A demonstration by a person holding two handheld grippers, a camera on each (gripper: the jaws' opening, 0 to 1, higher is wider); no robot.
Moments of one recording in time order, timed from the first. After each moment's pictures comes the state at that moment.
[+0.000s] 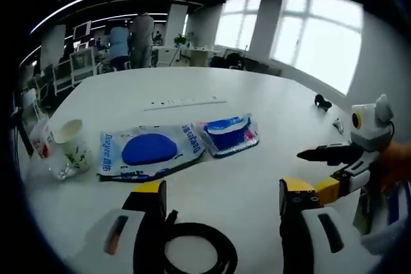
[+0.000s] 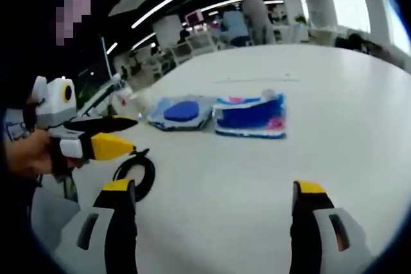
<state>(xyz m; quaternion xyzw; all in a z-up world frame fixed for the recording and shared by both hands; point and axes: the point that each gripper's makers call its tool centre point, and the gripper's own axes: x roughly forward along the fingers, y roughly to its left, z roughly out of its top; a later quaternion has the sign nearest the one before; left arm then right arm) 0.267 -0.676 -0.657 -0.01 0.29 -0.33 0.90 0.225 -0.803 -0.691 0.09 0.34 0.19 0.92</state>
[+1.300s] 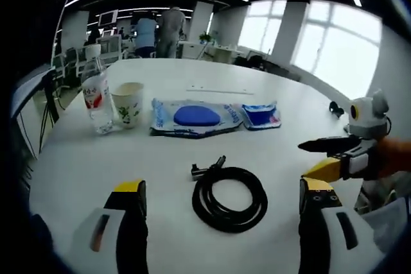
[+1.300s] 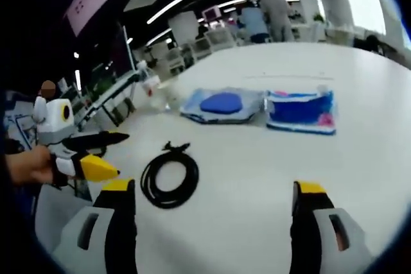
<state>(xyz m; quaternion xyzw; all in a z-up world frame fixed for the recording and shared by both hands) 0.228 -0.573 -0.674 -0.05 0.31 -0.26 0.91 0.218 -0.719 -0.692 0.09 0.34 0.25 0.90</state>
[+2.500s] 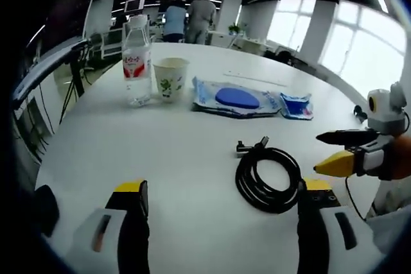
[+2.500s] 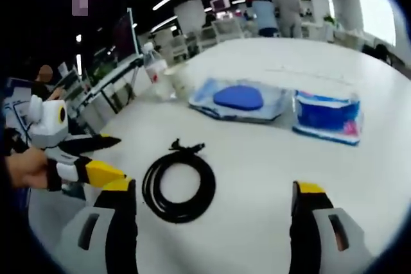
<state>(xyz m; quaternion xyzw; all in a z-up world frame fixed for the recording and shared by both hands) 0.229 -0.521 -0.707 -0.05 0.35 -0.17 0.92 0.235 -0.684 -0.707 0.04 0.37 0.25 0.89</state>
